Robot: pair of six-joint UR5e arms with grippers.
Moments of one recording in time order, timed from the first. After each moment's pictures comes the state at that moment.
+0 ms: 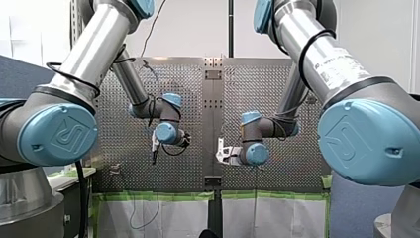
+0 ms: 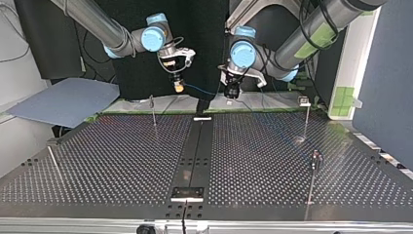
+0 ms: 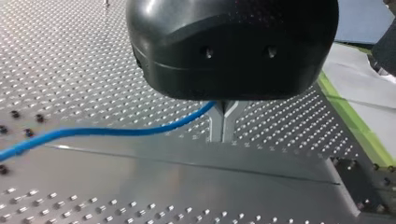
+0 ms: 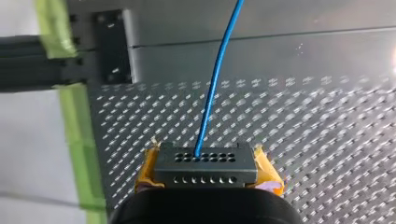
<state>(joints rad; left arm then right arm) -0.40 -2.09 -1.95 -2.44 -1.77 -1.61 2.19 -0.85 1.84 -0.76 1.56 1.68</state>
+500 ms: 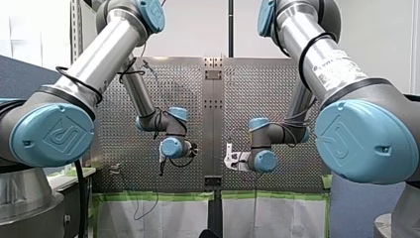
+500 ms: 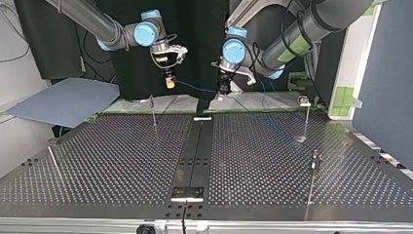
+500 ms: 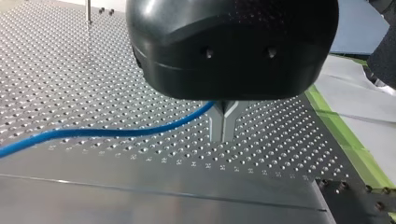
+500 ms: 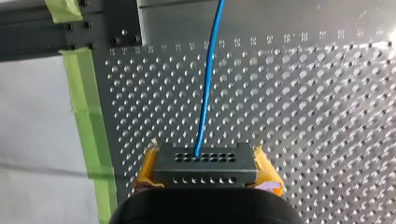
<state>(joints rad) -0.45 -2.22 -1.92 -2.31 -1.77 -1.61 2.13 -0.84 1.91 -0.86 1.56 1.68</state>
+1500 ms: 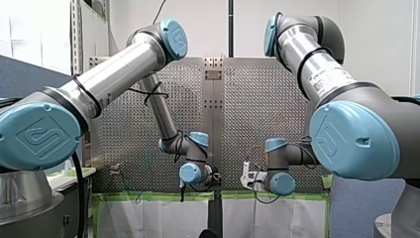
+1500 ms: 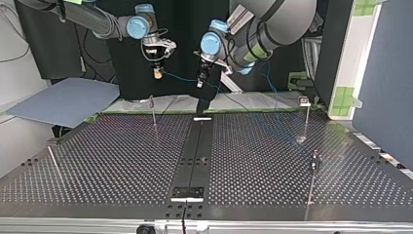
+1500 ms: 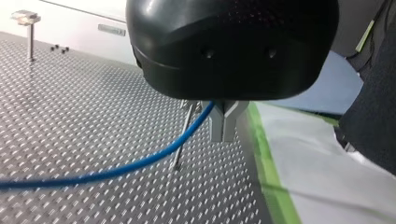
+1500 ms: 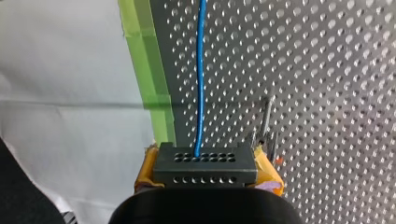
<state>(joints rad) -0.63 -2.47 -1.75 -2.30 -1.81 -1.70 2.02 -0.71 2.02 -1.05 1.56 1.72</state>
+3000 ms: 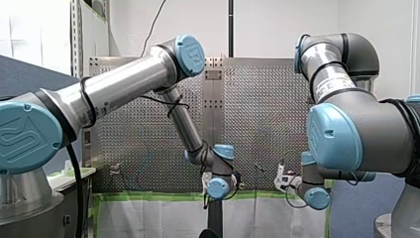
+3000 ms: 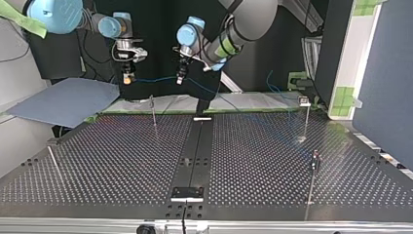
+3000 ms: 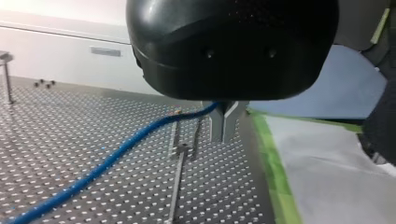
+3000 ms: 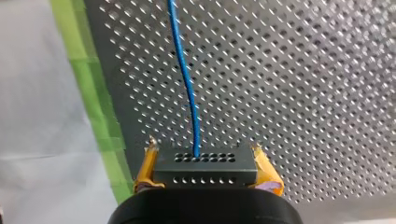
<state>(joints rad) -0.79 -2.63 -1.52 -2.27 -1.97 -1.64 1.69 -0.60 2.03 -1.39 1.36 1.75</state>
